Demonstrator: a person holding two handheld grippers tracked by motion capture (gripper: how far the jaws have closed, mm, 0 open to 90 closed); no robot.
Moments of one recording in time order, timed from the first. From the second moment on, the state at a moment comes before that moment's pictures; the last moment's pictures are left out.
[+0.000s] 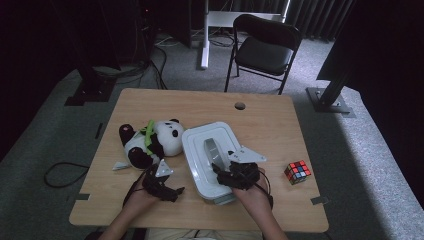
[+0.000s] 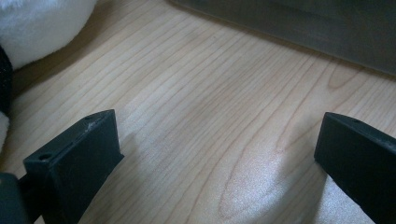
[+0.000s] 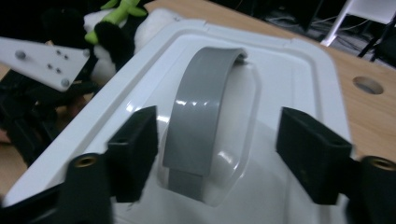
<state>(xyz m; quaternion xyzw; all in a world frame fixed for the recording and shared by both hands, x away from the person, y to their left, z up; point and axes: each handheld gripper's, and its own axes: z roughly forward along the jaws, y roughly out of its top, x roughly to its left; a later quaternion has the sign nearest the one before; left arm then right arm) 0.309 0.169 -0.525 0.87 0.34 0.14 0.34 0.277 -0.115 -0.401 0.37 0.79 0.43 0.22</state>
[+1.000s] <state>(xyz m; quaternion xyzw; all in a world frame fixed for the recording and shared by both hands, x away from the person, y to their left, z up) 0.310 0.169 -0.525 0.87 0.34 0.14 0.34 0.280 -0.105 -0.400 0.36 0.82 0.41 0.20</state>
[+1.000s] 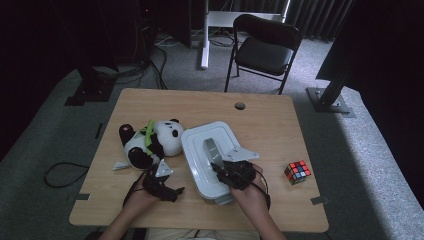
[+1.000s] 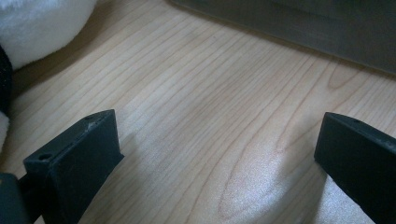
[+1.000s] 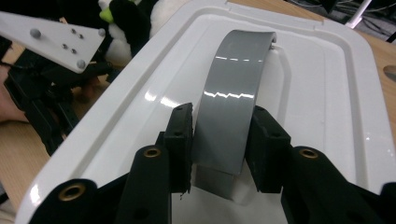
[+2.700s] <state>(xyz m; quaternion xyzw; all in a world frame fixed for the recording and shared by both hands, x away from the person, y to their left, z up) 0.309 0.169 -0.525 0.87 0.34 0.14 0.34 0.340 -0.219 -0.368 0.49 0.70 0.44 0.29</state>
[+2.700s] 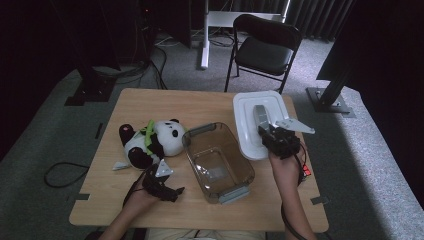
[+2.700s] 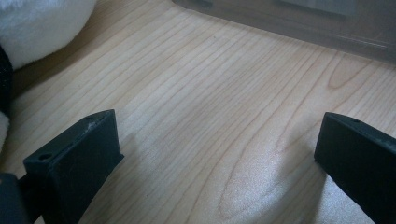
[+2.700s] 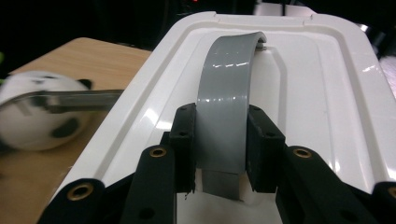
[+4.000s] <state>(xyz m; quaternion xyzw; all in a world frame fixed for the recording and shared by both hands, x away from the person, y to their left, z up) 0.309 0.169 -0.525 0.87 0.34 0.14 0.34 0.434 -0.252 -0.483 0.59 0.66 0.39 0.26</state>
